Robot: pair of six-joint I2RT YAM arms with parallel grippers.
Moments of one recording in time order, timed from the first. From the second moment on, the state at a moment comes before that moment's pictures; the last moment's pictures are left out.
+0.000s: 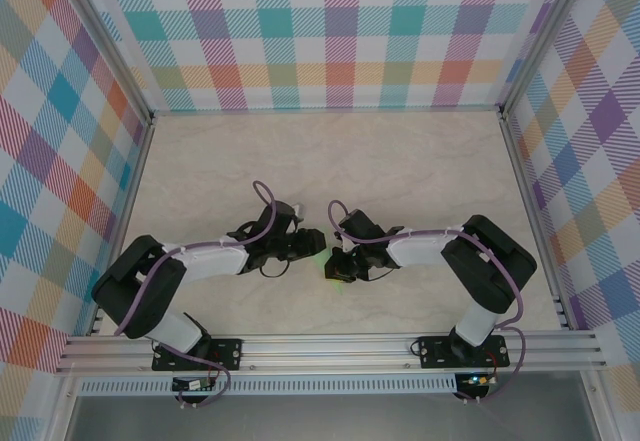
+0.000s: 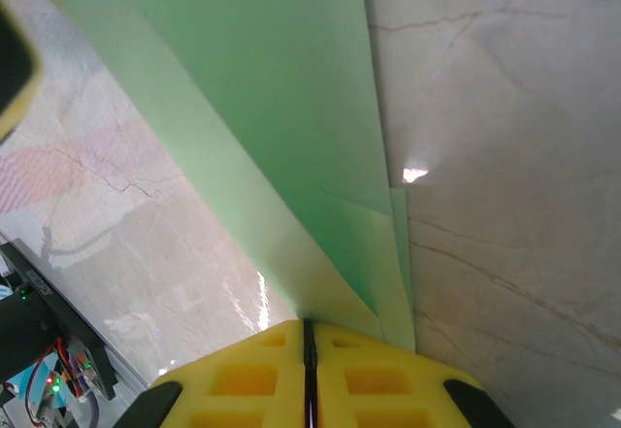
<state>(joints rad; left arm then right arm) -0.69 1.52 0.63 0.13 0.31 -0.88 0.82 1.70 0.74 -0.12 -0.49 0.90</state>
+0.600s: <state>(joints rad) -0.68 1.65 0.63 0.18 0.25 -0.92 0.82 1.70 0.73 -0.10 -0.49 0.91</state>
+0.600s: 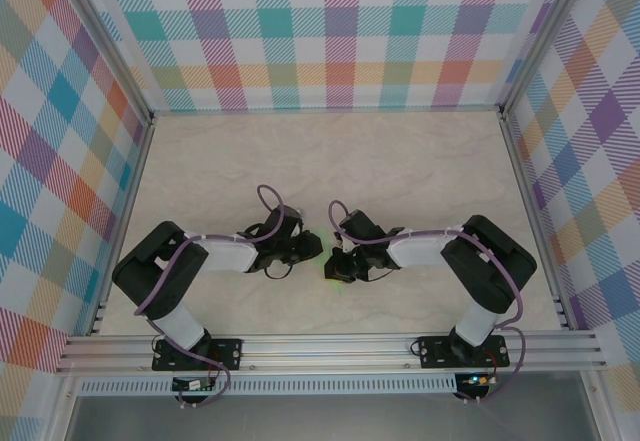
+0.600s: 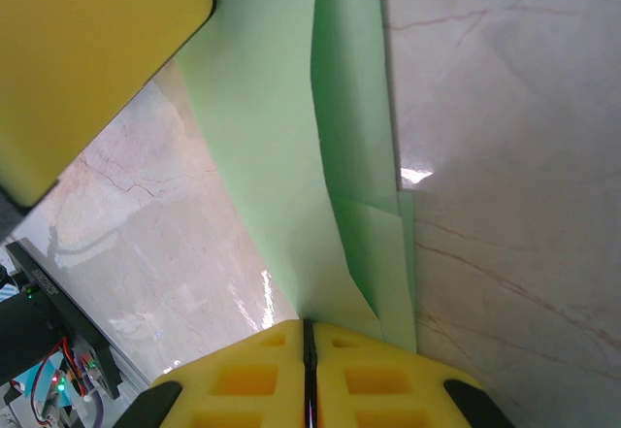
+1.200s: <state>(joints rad) -0.57 1.67 0.68 0.12 0.33 -0.88 0.82 1.70 0.73 -0.10 -0.50 0.90</state>
